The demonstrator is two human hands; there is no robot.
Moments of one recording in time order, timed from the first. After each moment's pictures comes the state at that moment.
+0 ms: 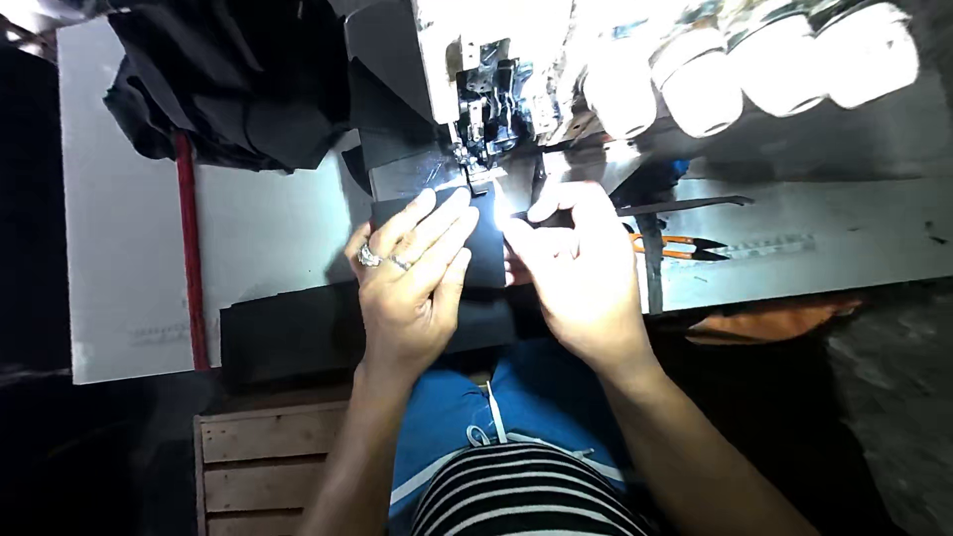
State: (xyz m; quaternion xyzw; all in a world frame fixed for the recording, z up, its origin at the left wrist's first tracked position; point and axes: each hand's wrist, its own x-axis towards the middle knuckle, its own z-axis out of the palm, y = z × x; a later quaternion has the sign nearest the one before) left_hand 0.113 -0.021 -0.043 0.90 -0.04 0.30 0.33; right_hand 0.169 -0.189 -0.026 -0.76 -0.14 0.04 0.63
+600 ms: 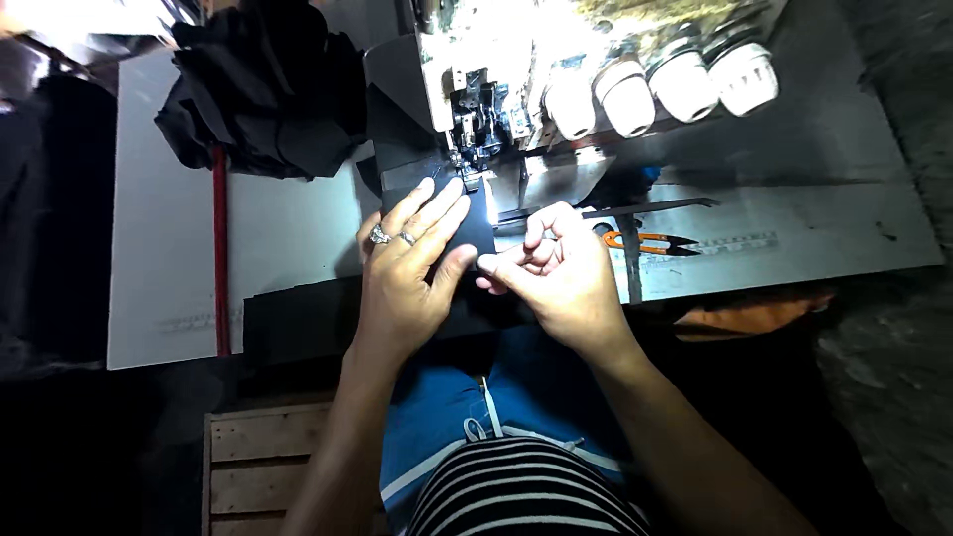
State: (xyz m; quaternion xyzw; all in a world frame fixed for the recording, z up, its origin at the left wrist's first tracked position) left_hand 0.107 -0.015 -0.020 0.93 -0.07 0.22 0.29; right_hand 0.154 -0.201 -0.027 -0.65 -0.15 0.12 0.73
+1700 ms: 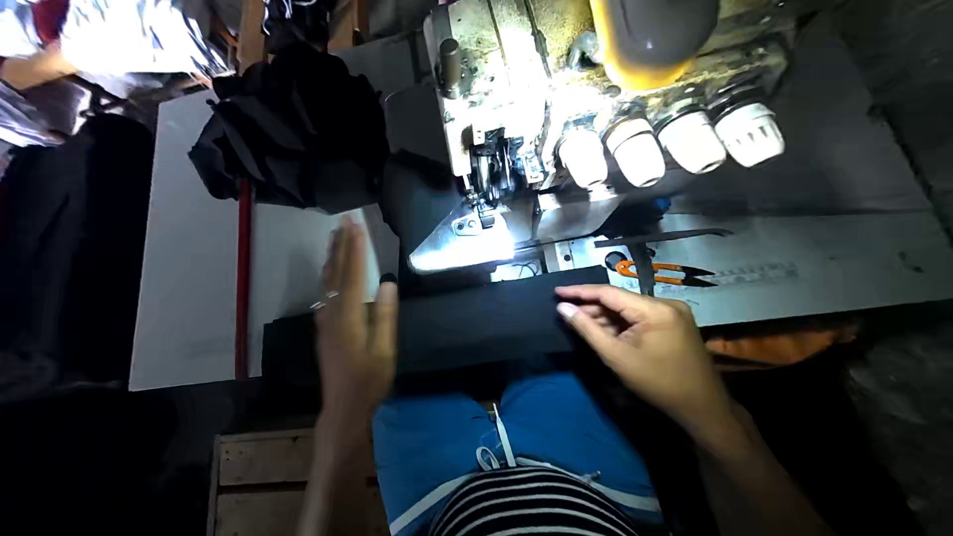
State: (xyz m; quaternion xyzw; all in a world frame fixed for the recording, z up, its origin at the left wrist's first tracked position) left_hand 0.067 0.032 -0.021 0.94 0.10 0.21 0.25; right_hand 0.155 -0.272 -0.056 -0.87 -0.20 0.03 0.45
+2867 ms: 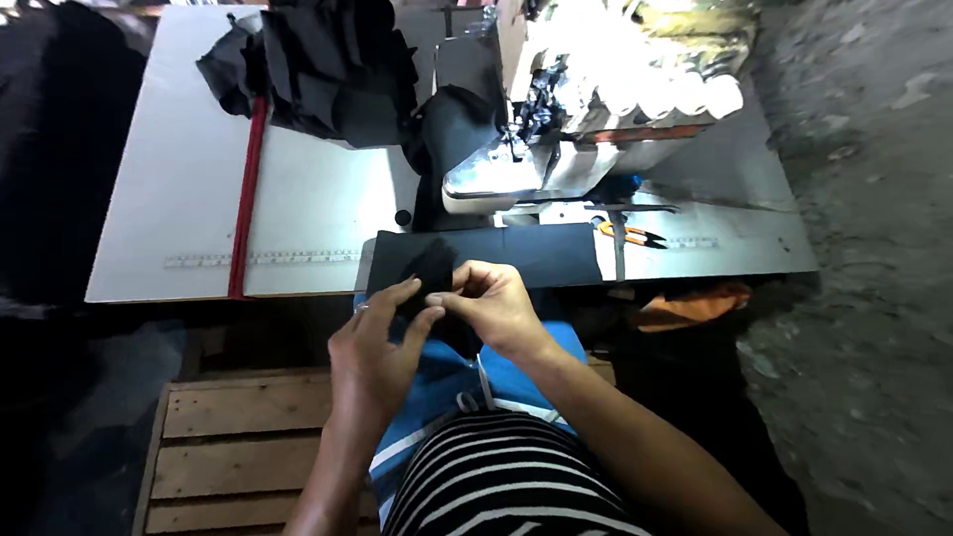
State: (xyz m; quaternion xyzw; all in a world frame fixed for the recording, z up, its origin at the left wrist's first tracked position) left_hand -0.042 -0.003 -0.031 0.87 0.11 0.25 0.41; right_hand 0.070 -0.143 -0.047 -0.60 -0.15 0.26 0.74
